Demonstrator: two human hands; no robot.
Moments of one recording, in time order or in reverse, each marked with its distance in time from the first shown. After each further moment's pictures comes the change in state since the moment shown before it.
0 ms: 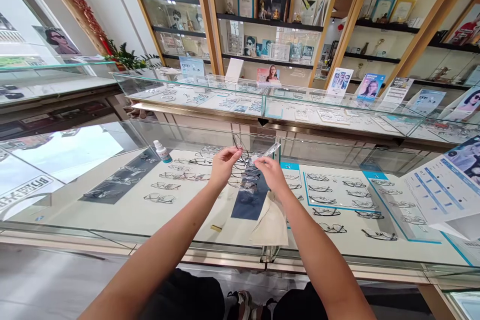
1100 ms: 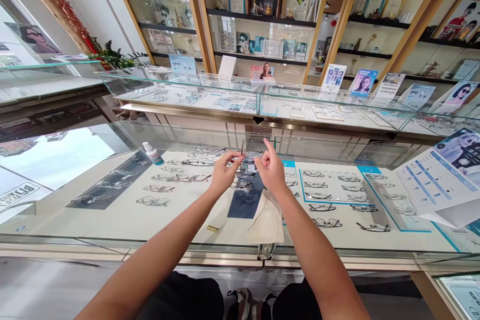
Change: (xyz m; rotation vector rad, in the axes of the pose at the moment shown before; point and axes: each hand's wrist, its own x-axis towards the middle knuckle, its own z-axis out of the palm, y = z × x) left_hand -0.023 0.017 0.013 0.493 -0.150 0.116; right_hand -0.003 -0.003 -0.006 -0.228 0.242 -0.385
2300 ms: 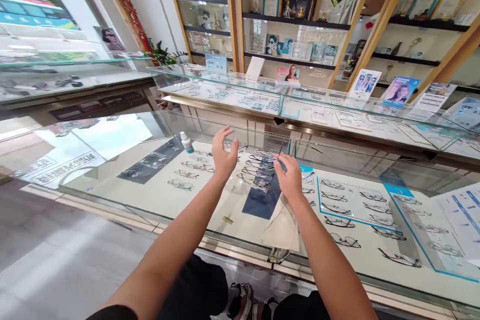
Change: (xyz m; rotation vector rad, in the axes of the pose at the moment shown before) left_hand 0.026 -0.004 -0.055 0.275 0.508 0.204; right_hand -0.007 0.014 0.008 -0.159 -0.022 -0.110
